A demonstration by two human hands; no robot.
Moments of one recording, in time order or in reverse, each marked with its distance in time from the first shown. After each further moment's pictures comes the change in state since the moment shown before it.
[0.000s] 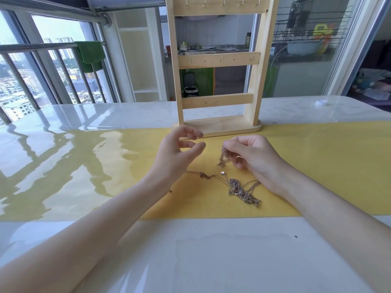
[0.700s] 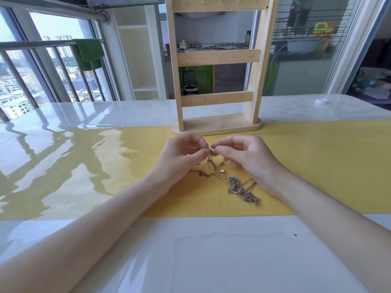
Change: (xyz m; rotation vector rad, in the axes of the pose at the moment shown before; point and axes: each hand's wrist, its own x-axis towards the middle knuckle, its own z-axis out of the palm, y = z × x) left_hand -0.002 -0.006 0.003 -0.018 -0.147 -0.018; right_hand -0.004 0.005 0.005 -0.126 -0.016 -0.102
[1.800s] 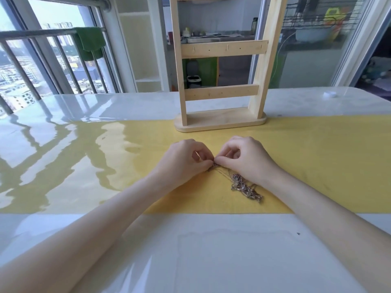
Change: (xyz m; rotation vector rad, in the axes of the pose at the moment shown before) left_hand 0.001 -0.002 -0.005 0.622 -0.118 -0.030; right_hand 0.008 0.005 0.008 -0.516 -0.036 -0.044
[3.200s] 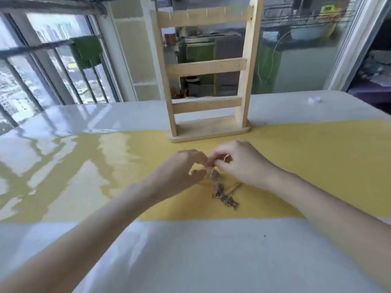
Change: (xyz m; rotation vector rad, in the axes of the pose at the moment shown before) left_hand 0.006 0.038 -0.008 0.202 -0.136 0.160; right_hand -0.002 -0.014 -0.055 -0.133 -0.221 -0.160
